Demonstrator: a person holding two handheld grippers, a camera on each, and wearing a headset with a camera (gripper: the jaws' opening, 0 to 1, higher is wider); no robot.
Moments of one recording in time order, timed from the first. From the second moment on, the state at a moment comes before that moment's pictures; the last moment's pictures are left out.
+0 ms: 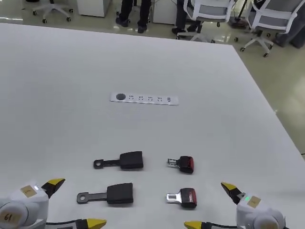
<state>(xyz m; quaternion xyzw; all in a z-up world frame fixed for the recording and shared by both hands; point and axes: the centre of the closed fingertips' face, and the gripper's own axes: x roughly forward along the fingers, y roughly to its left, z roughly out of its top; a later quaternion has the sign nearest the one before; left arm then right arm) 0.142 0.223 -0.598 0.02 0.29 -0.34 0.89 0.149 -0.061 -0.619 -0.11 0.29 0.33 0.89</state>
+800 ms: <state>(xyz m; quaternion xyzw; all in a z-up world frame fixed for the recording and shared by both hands) 0.156 0.210 -0.608 0.03 0.31 -0.35 0.88 0.169 -0.057 -0.634 -0.11 0.30 0.35 0.88</state>
